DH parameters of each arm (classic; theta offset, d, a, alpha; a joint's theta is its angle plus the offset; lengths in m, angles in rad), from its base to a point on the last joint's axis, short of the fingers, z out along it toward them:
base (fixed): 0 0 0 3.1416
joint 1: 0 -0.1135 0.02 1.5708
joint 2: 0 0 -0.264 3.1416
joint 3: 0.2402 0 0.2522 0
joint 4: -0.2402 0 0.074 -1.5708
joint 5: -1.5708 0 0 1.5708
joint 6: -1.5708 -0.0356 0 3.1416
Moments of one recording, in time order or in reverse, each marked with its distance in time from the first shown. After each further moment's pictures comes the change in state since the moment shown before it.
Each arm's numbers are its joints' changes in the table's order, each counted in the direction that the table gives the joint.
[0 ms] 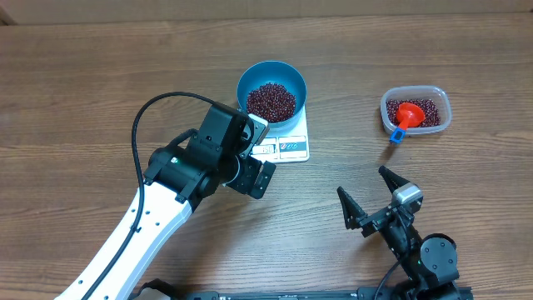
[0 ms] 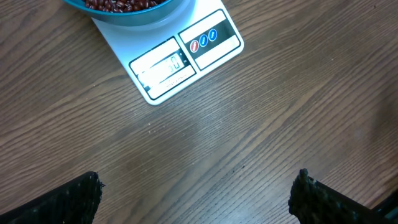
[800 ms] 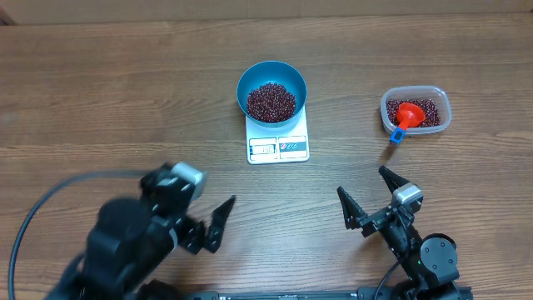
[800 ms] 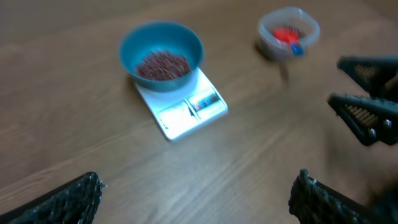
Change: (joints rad) left arm -0.088 -0.707 -0.177 0.009 -0.008 0.013; right arm 0.000 0.000 0.000 0.000 0.000 0.000
